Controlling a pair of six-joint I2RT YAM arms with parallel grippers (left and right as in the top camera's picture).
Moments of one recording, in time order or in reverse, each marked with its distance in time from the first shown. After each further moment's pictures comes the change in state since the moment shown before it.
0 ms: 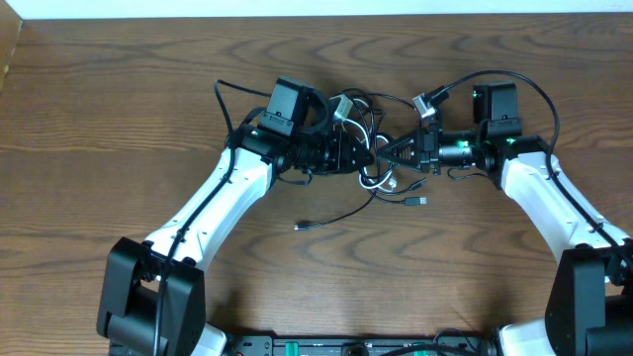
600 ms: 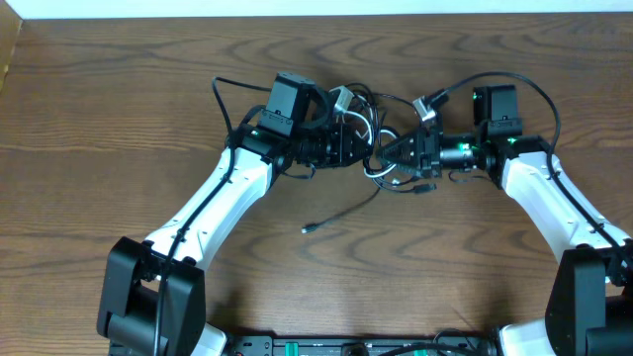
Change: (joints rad) left arm 0.003 0.000 0.000 0.100 -0.003 -0.064; right arm -0.004 0.000 0.002 -0.145 0.047 -0.089
